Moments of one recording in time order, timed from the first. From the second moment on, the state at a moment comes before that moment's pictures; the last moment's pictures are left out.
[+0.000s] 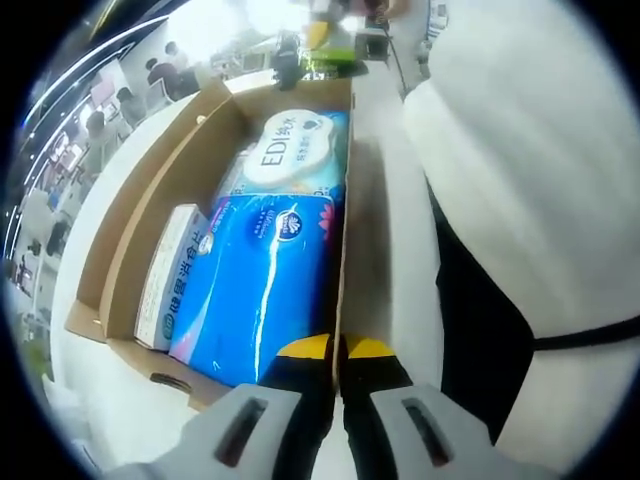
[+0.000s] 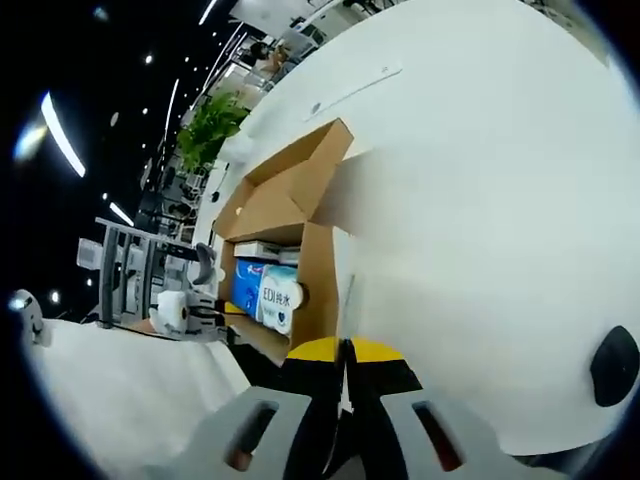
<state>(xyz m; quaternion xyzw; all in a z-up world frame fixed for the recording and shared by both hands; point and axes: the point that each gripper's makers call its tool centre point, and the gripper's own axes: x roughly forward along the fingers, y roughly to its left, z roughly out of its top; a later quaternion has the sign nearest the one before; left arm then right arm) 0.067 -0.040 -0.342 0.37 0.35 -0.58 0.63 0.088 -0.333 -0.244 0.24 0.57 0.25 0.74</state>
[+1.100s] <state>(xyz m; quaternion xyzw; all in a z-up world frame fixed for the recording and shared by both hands) 0.067 -0.041 -0.341 0.37 0.35 -0.58 0.63 0.115 -0.372 -0.320 0.15 0.60 0.16 0.77</state>
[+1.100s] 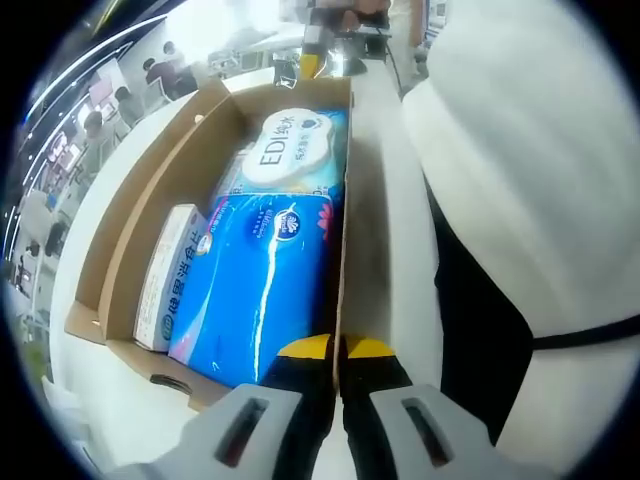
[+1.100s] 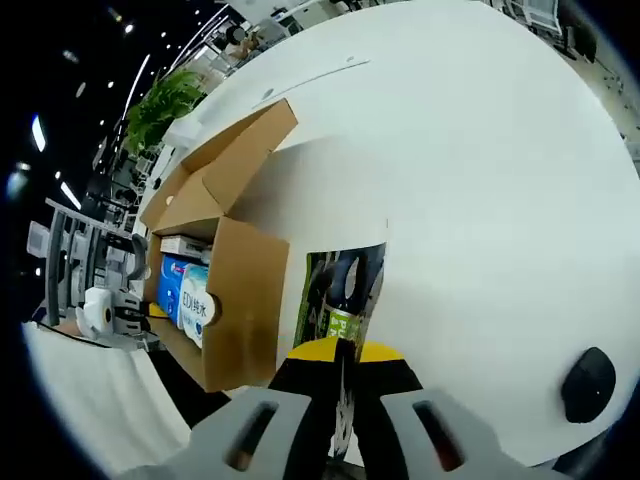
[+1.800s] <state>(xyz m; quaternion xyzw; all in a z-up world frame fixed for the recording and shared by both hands) 0.067 -0.040 -0.342 0.37 0.35 -0.58 0.63 0.119 -0.375 -0.333 0.11 0.58 0.15 0.79</state>
